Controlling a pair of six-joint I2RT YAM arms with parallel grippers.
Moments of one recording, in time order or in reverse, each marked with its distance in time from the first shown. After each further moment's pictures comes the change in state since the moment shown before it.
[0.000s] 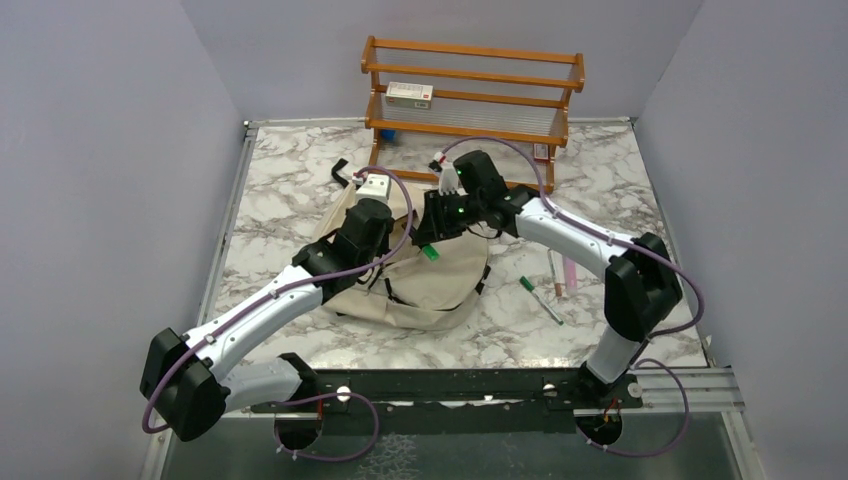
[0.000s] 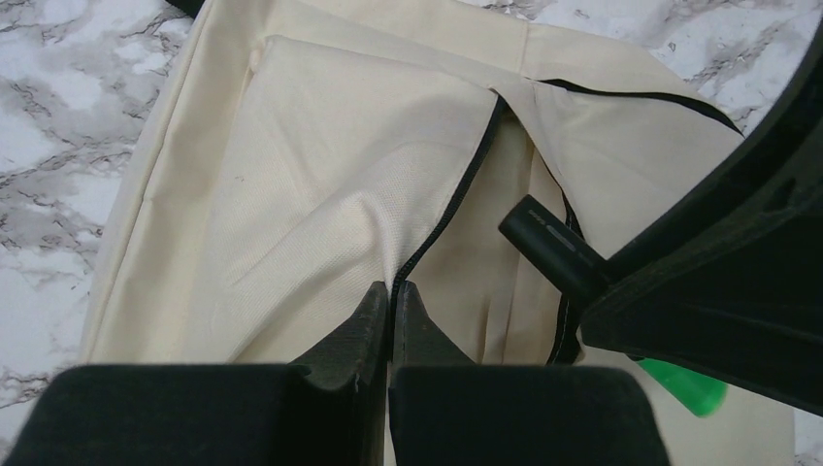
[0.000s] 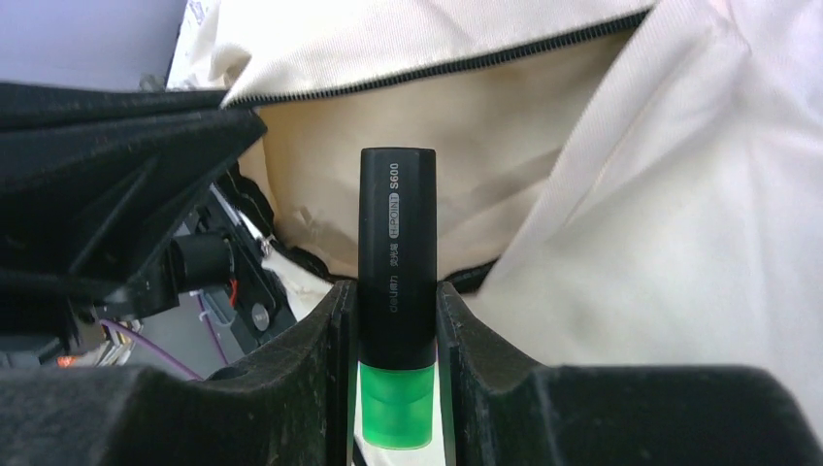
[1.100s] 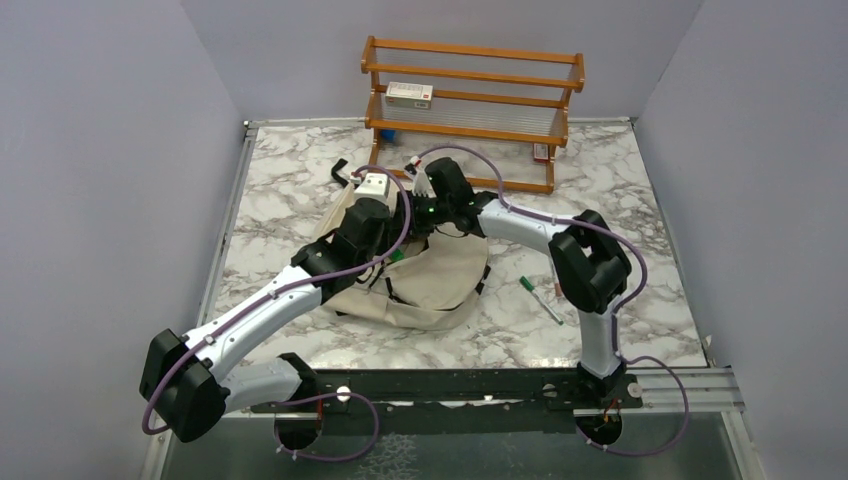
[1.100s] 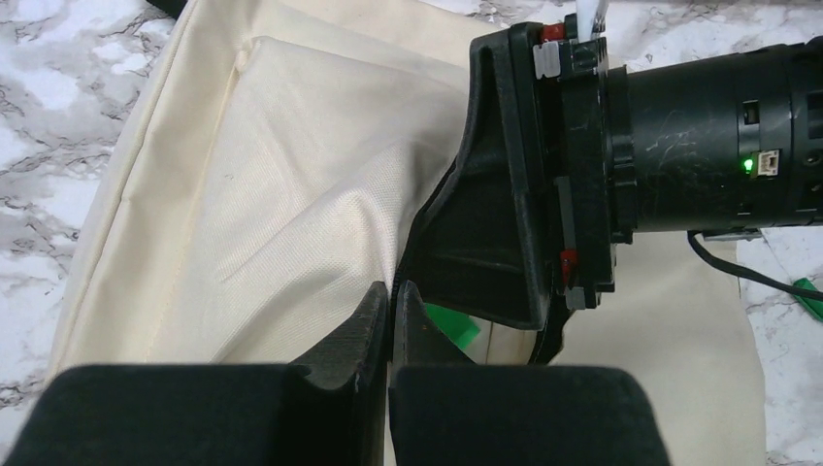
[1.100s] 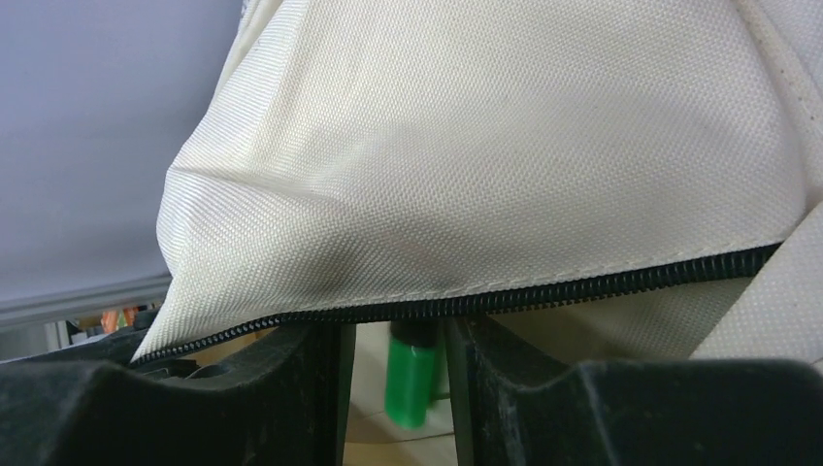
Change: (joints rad) left arm 0.007 -0.005 -0.006 0.021 0.027 -0.023; right arm 0.045 0.306 0.129 0.282 -0.057 0.185
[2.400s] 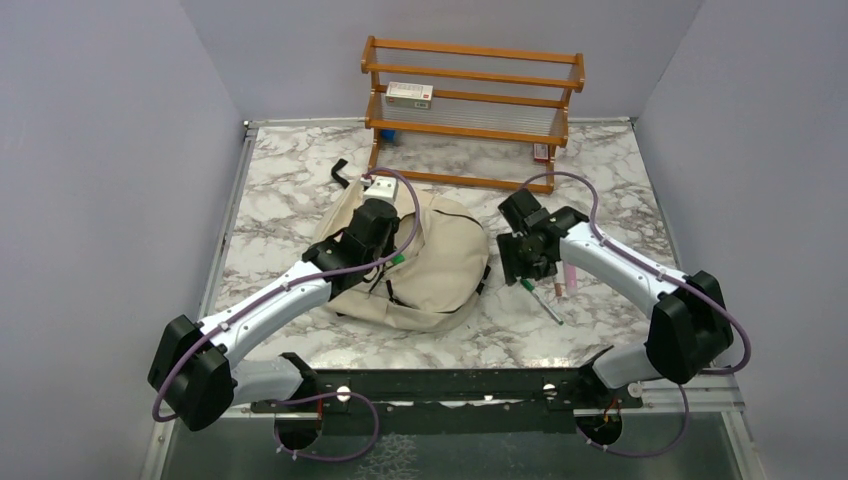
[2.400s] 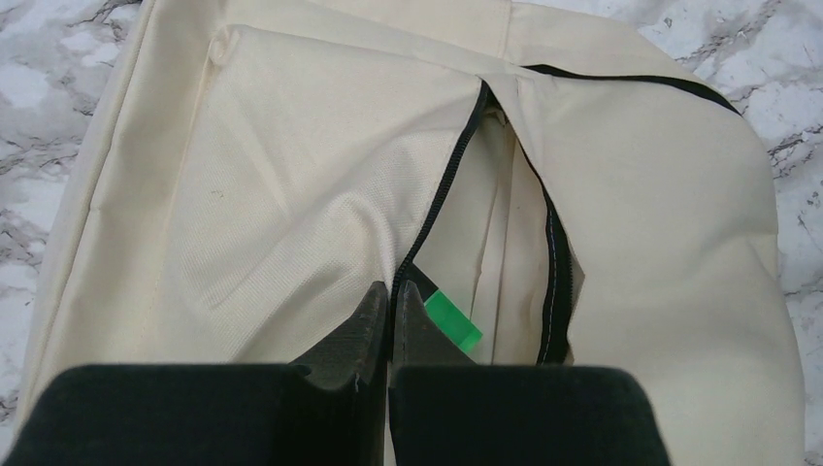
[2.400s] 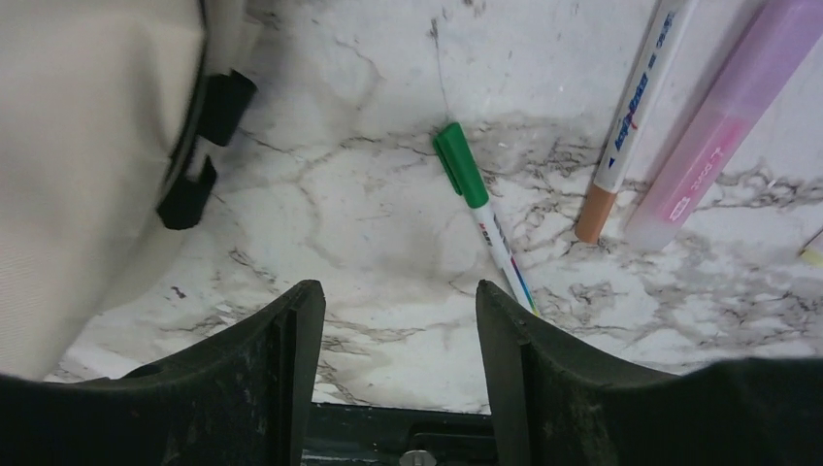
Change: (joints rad) left arm 0.000 0.068 -0.018 0.046 0.020 0.025; right arm -0.145 -0.572 -0.375 -0.831 0.731 -0.218
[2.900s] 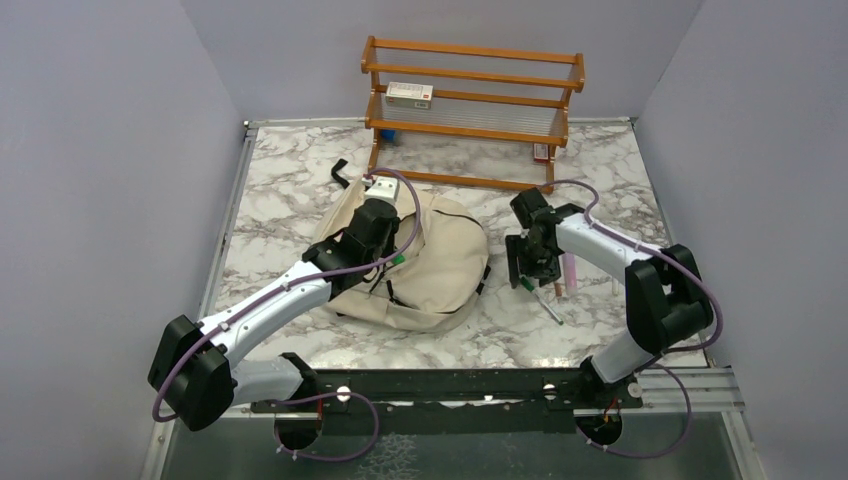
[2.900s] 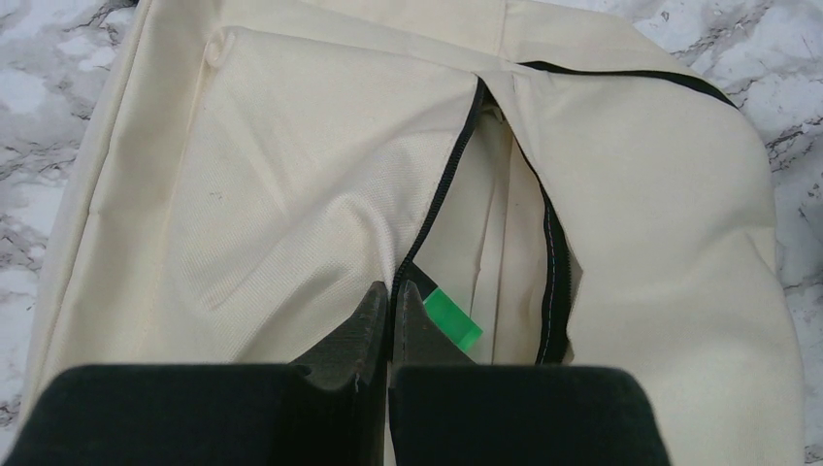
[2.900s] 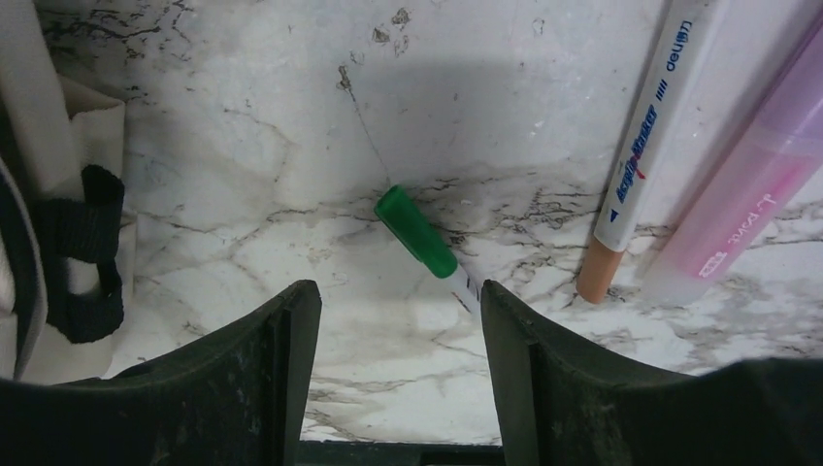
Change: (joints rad) left arm 0.000 0.000 0.000 0.000 0.011 0.011; right arm -0.164 0.136 -0.074 0.084 -0.124 -0.012
